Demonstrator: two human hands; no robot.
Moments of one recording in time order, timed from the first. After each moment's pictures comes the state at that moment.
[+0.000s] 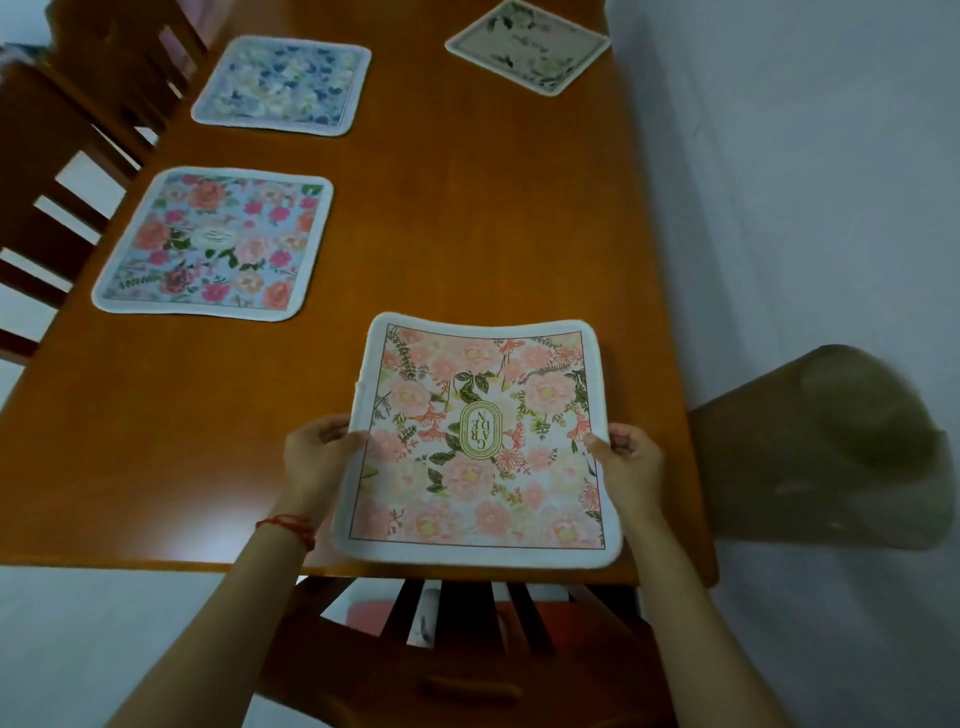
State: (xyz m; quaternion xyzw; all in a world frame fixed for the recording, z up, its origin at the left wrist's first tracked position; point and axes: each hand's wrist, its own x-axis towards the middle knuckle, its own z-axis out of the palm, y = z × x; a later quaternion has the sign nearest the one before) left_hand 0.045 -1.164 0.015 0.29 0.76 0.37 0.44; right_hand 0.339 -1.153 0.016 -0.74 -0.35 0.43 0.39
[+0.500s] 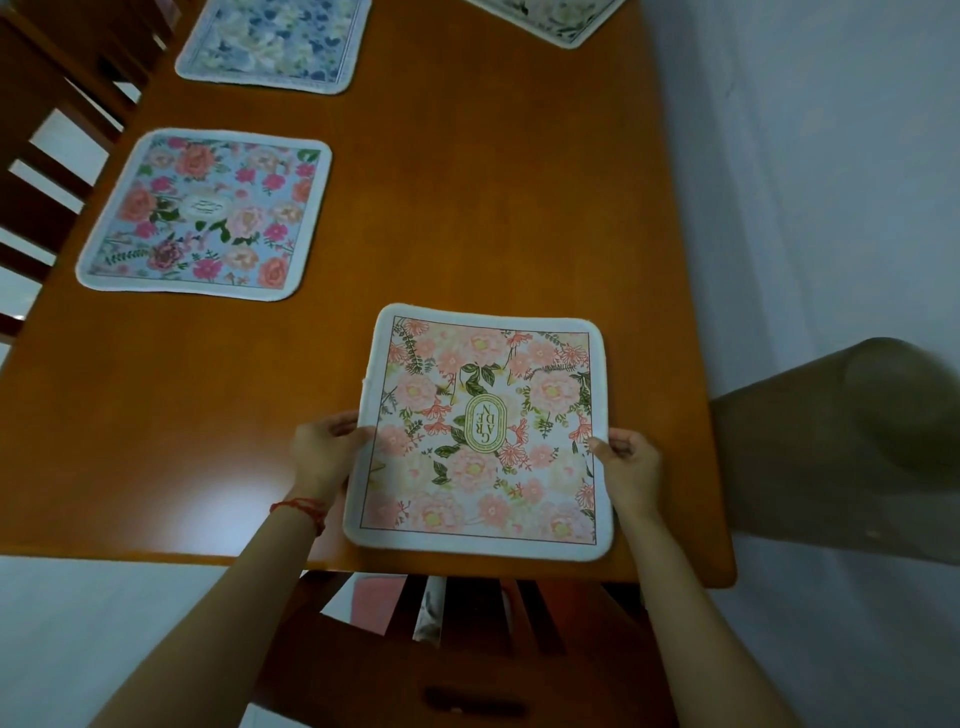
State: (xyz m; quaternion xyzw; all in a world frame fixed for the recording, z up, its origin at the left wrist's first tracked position) left_hand 0.034 -1.150 -0.025 0.29 0.79 0.31 0.44; right_hand 0.338 -1.143 -0.034 -0.77 -0.34 0.41 0.36
